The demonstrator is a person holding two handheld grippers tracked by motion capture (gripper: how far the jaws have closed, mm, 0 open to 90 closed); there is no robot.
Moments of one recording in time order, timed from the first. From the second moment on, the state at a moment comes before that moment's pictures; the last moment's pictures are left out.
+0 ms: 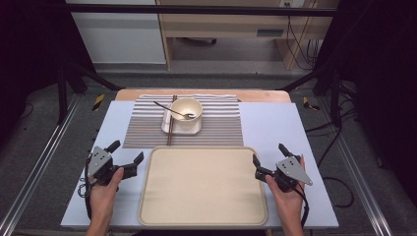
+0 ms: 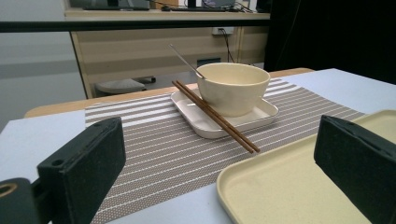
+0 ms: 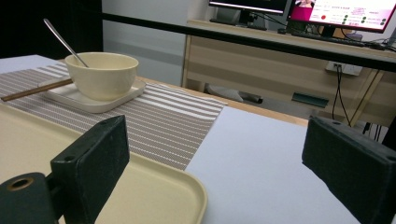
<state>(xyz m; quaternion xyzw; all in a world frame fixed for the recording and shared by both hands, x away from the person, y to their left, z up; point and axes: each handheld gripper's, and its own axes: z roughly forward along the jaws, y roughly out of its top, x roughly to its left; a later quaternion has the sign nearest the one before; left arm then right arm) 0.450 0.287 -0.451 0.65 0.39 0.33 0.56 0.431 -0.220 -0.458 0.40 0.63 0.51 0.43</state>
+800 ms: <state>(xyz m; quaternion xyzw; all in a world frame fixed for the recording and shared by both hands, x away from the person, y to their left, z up) 0.485 0.233 -0.399 0.73 0.34 0.31 0.51 0.416 -0.230 -0.464 0.44 0.62 0.48 0.43</state>
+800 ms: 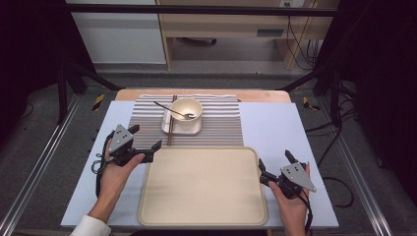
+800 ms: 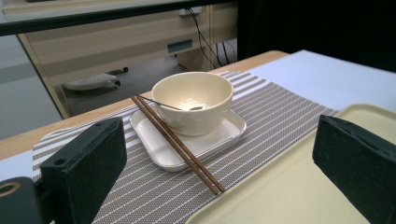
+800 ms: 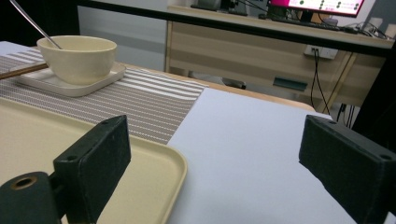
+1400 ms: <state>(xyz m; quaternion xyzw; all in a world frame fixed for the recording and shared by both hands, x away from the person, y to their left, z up) 0.495 0.201 -0.377 0.77 0.31 0.31 0.47 0.409 -0.221 -0.458 0.43 0.63 0.47 0.45</state>
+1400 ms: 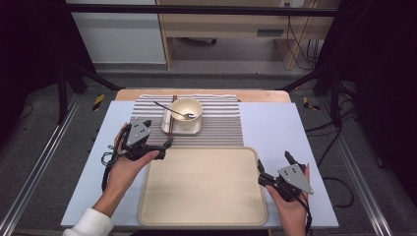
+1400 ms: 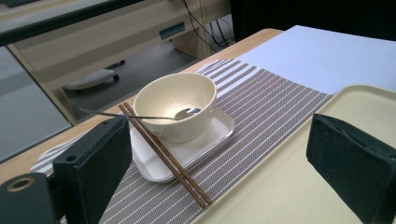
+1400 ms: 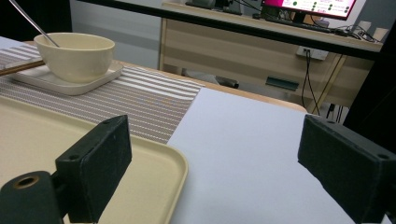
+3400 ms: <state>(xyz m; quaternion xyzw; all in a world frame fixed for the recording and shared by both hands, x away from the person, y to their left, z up) 0.604 0.200 -0.435 0.74 0.47 0.26 0.41 0.401 -0.228 -0.452 0.44 0.61 0.47 0.46</state>
